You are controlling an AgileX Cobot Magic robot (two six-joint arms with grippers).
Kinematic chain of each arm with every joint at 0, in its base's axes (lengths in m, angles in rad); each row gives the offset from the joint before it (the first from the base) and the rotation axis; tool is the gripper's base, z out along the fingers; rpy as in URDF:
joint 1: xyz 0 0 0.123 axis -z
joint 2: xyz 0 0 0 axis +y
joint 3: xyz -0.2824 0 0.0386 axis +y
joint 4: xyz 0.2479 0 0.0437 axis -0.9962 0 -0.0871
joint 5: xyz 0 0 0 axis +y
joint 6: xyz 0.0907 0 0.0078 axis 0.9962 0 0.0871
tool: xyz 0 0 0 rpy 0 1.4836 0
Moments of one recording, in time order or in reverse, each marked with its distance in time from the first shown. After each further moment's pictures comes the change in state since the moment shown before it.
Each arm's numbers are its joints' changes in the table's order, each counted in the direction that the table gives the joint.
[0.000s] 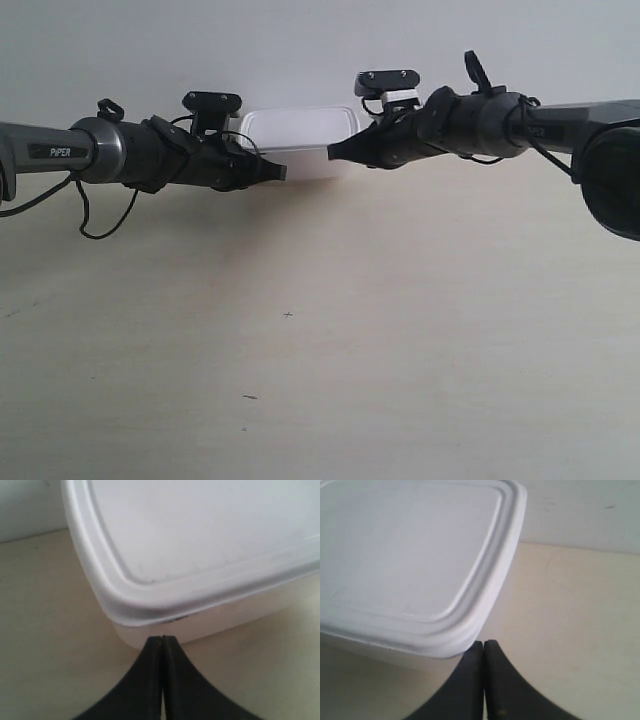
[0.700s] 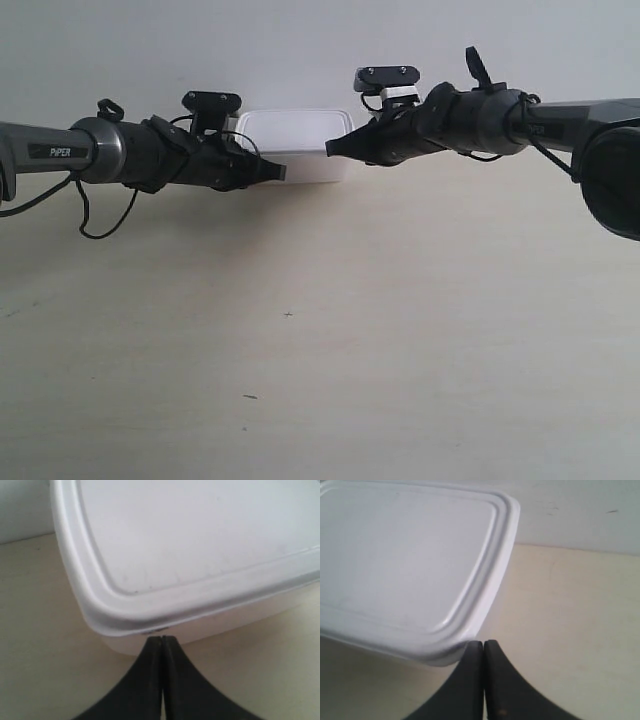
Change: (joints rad) left arm 0.000 0.000 0.000 0.000 -0.001 0.001; right arm 0.000 0.000 -0.011 -0.011 0.020 0.000
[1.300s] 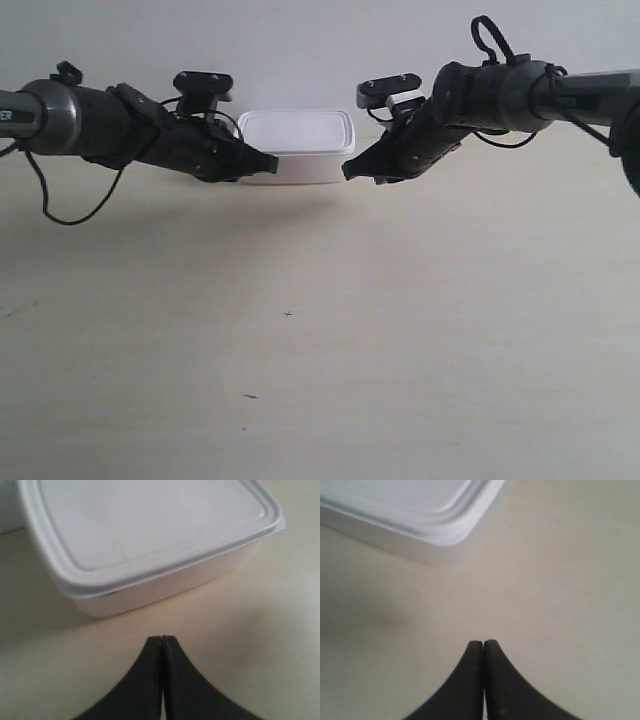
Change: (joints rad) left arm -0.016 -0.196 0.186 -0.045 0.132 0.011; right arm 0.009 -0.130 0.118 0.290 0.253 0.144
